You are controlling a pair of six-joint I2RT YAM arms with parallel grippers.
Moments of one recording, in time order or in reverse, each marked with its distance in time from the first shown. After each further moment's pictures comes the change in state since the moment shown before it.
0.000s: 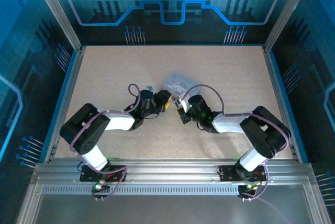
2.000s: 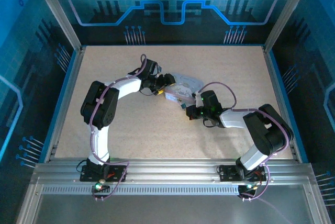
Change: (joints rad) left arm 0.222 0.402 0.740 -0.835 0.356 0.699; right arm -0.197 0.011 -0.017 -0.089 -0.284 0.392
